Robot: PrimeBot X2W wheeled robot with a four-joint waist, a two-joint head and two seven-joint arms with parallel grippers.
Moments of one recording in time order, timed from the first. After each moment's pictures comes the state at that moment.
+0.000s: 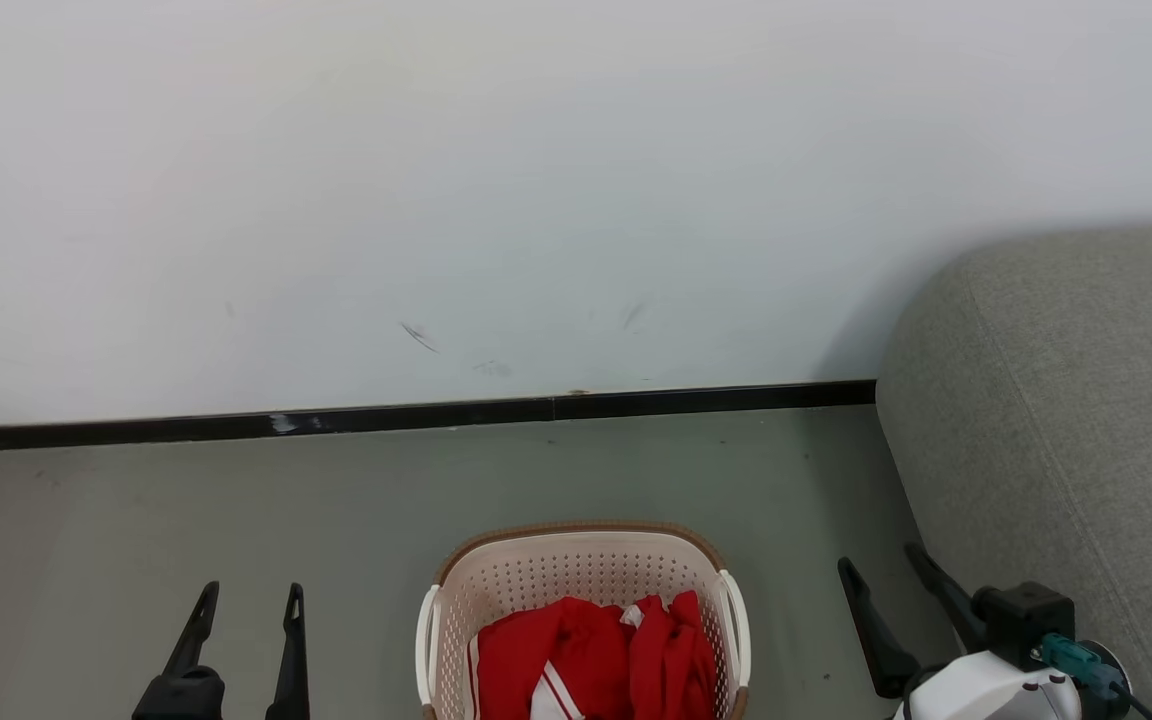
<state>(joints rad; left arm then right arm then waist) 0.07 0.10 -0.12 0.13 -0.16 0.16 -0.23 -0.02 -0.04 0.09 0.29 0.08 0.13 -0.24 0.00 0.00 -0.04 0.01</state>
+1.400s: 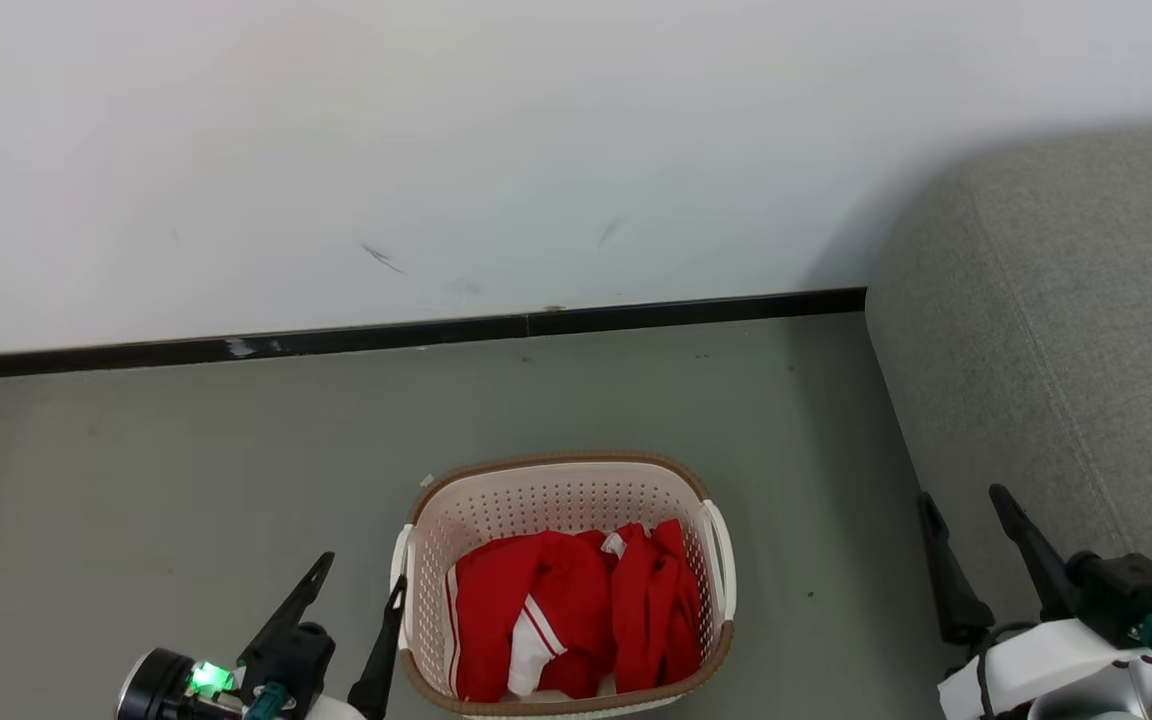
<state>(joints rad) -0.05 0.14 -0.27 0.25 -0.10 0.04 -0.19 0.00 -0.04 -0.05 0.15 0.08 0.13 -0.25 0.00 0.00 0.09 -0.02</state>
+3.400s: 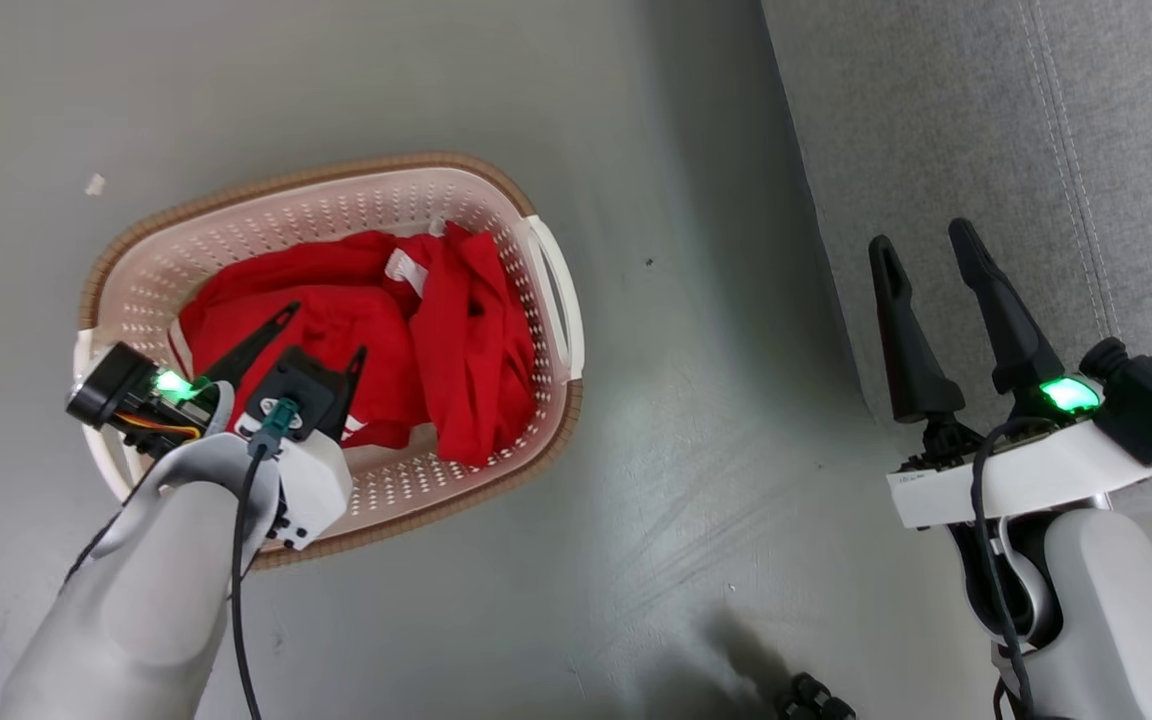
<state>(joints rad) -0.64 0.19 -0.40 0.62 0.10 -0.05 -0.11 -0.28 -0.04 0.08 -0.05 0.26 0.13 -0.25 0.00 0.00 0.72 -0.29</state>
